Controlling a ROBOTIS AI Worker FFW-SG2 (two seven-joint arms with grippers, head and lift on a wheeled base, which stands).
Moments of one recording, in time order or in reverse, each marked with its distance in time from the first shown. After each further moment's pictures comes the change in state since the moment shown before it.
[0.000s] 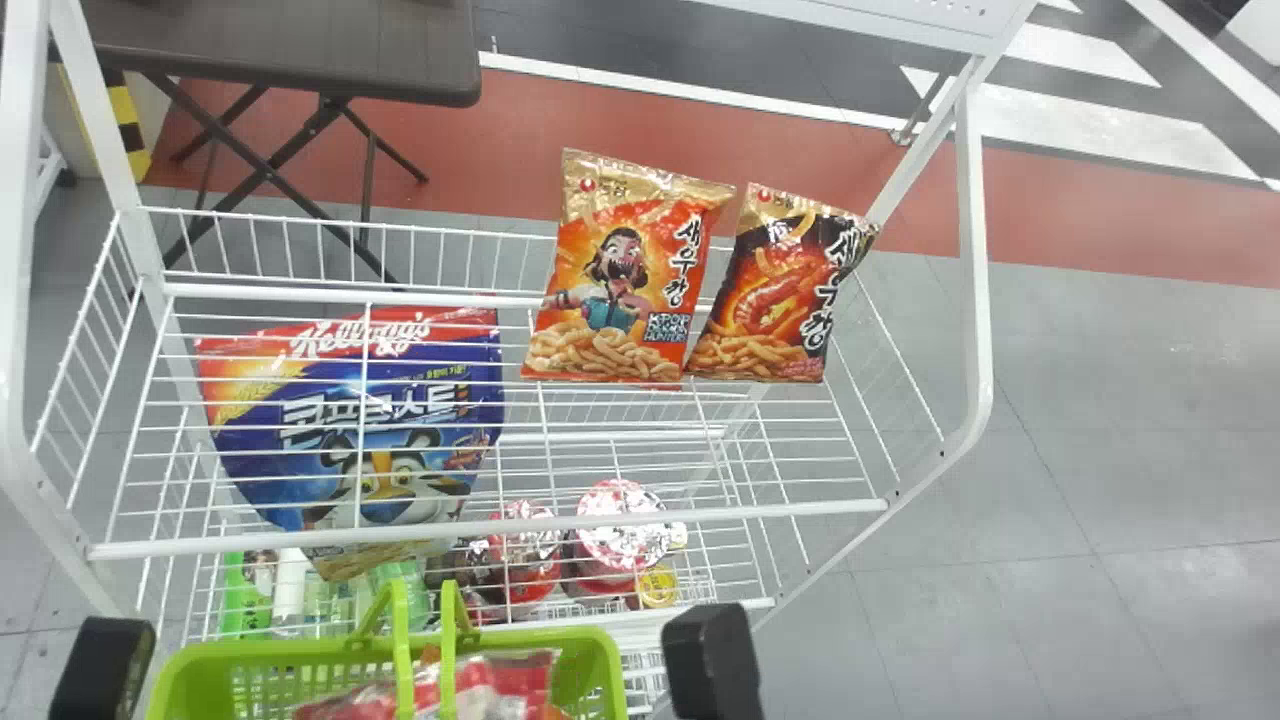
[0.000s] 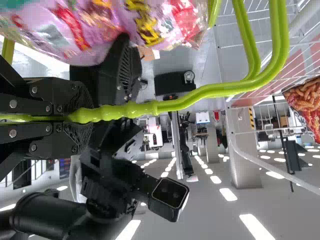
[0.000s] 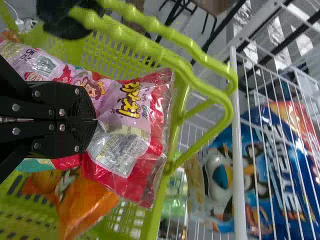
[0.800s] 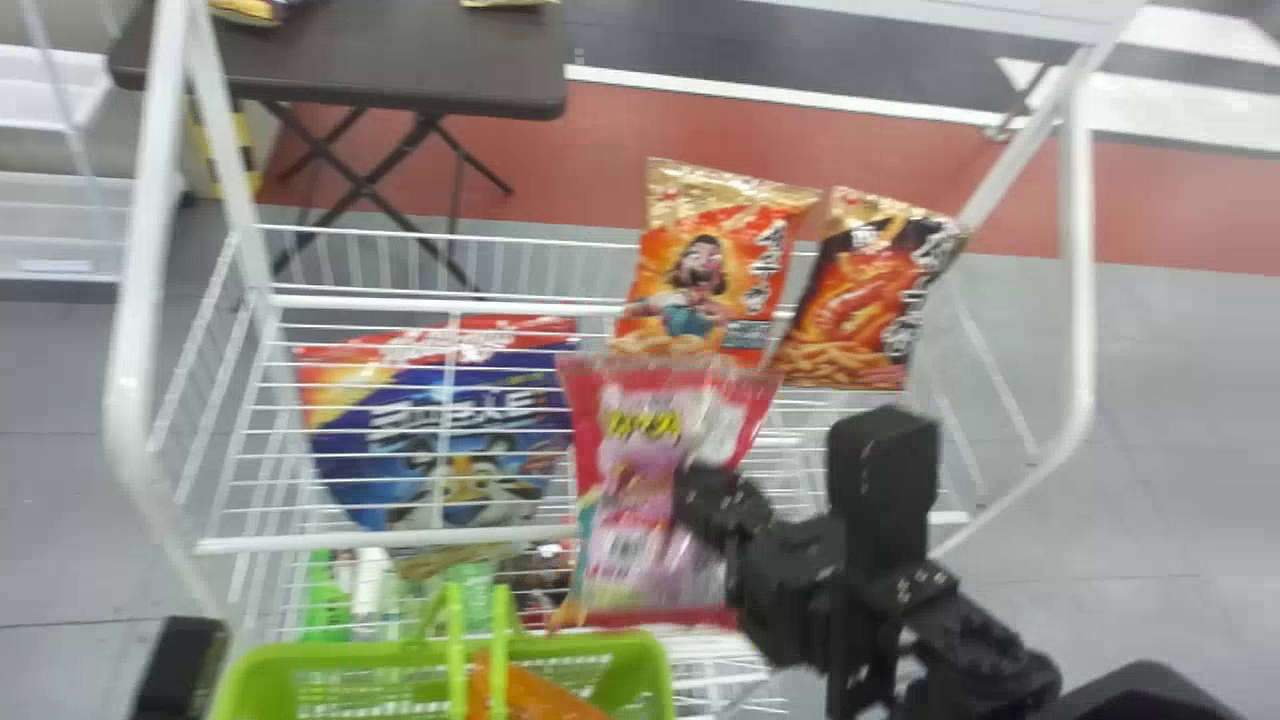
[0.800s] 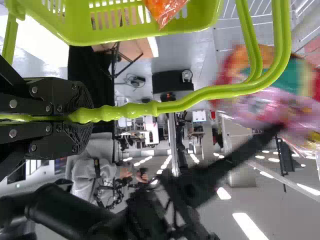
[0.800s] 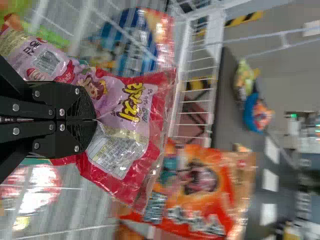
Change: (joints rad) left arm -0.002 0.002 0.026 0.026 0.001 0.000 -0.023; right arm -0.104 0.012 -0.083 -0.075 0.208 -0.172 -0.179
